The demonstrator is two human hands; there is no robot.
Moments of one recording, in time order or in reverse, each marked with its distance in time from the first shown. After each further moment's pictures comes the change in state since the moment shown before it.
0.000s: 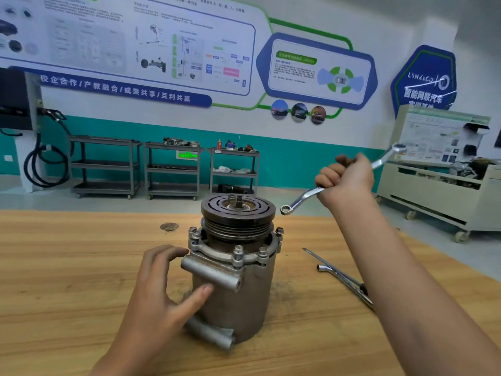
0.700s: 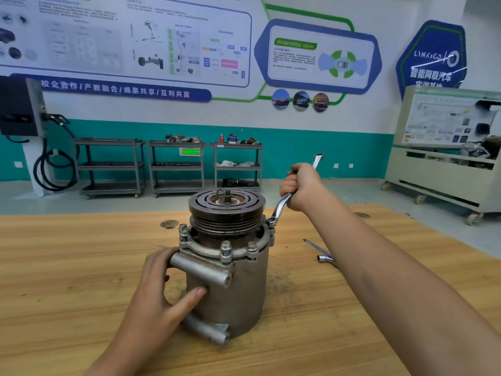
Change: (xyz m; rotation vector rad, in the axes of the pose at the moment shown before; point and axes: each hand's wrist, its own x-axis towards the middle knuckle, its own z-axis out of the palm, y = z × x) left_hand -0.006 -0.012 0.008 0.005 -0.097 -0.080; right_hand 0.041 0.042 -0.011 -0.229 0.018 0.388
